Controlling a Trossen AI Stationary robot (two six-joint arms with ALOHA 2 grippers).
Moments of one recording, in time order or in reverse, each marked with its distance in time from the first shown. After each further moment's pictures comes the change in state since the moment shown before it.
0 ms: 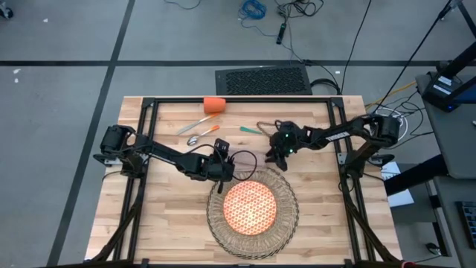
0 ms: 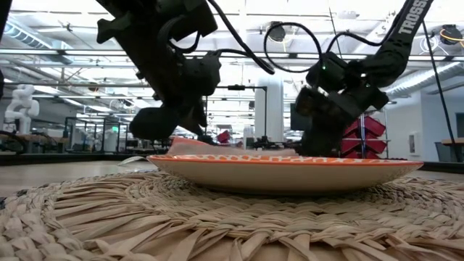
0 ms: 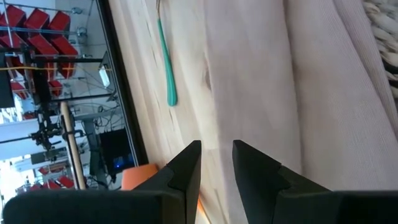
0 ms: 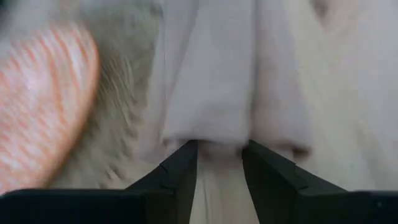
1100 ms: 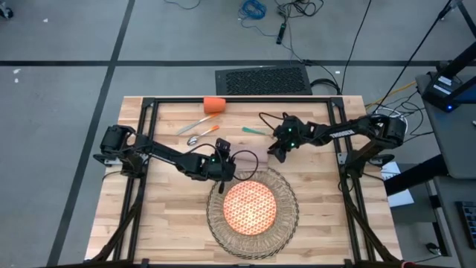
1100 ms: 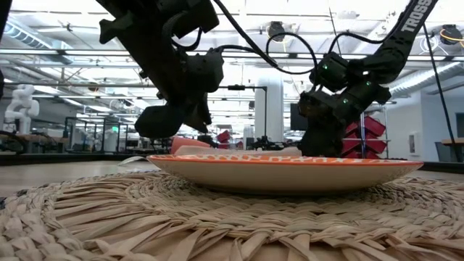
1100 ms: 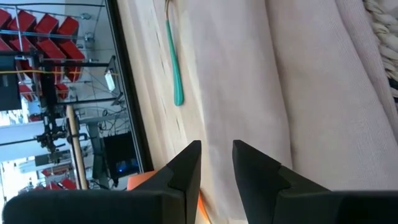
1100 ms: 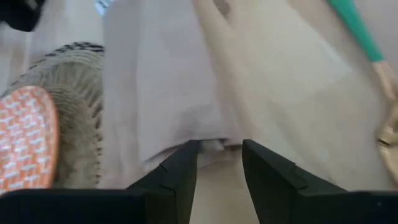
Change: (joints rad) left arm 0.001 0.000 0.000 0.052 -0.005 0.024; right arm -0.075 -0.061 0.000 -0.082 0.079 0.231
